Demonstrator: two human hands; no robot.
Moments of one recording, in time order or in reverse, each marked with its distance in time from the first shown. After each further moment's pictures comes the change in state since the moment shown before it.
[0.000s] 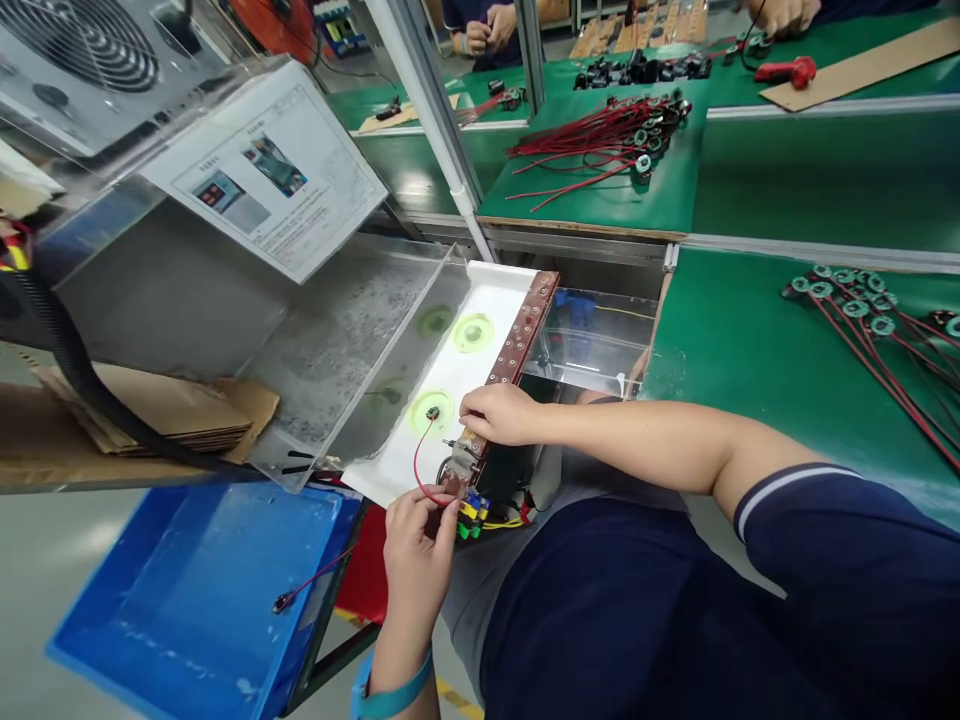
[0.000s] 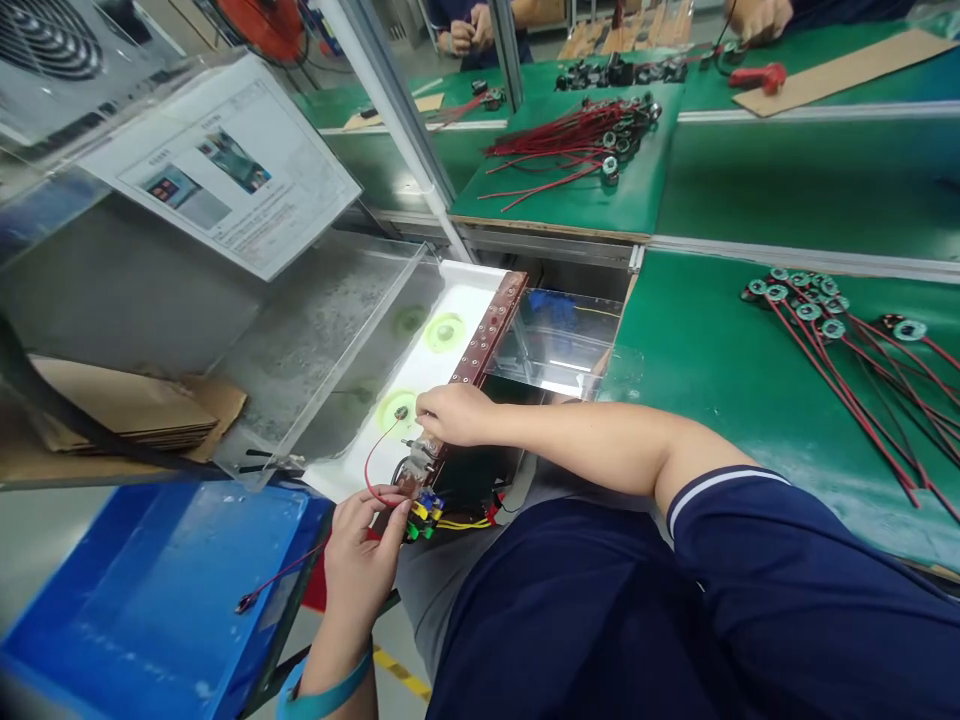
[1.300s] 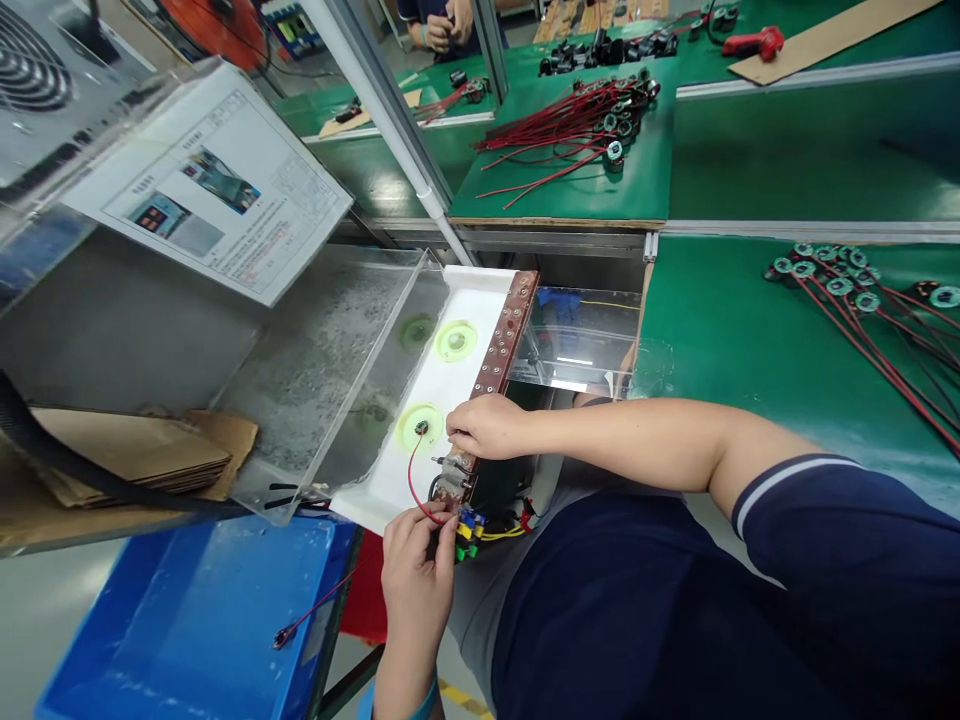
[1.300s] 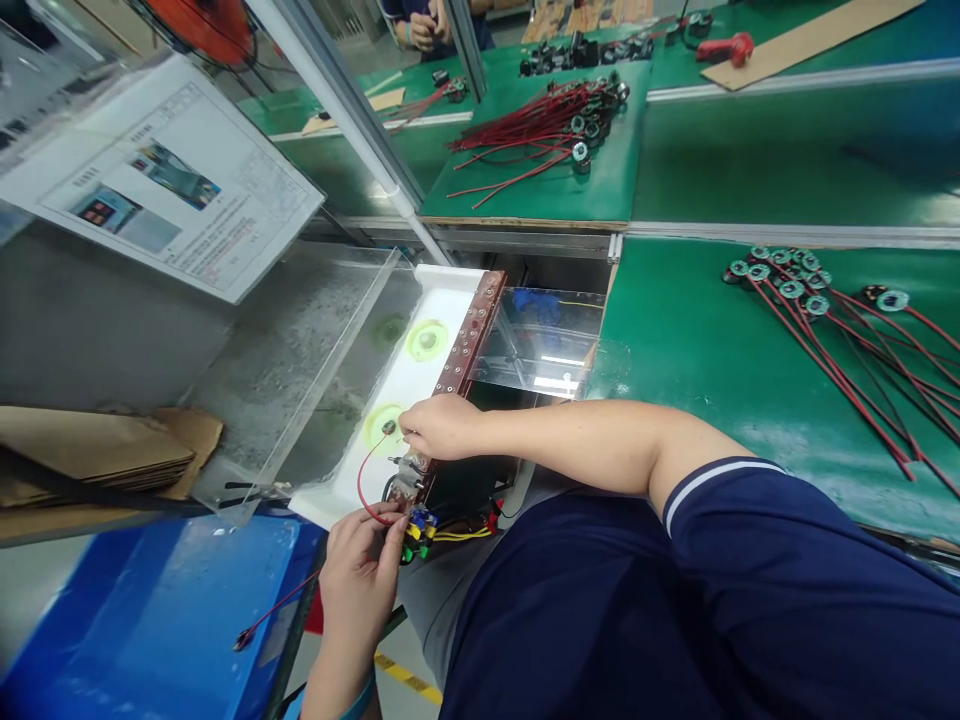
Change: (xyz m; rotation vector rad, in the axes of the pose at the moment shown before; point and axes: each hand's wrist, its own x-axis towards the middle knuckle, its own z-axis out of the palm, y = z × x) left_hand 0.006 0.000 0.003 0.080 -0.044 0.151; right_hand -0.001 -0.005 -0.006 -0.097 -0.109 -0.030
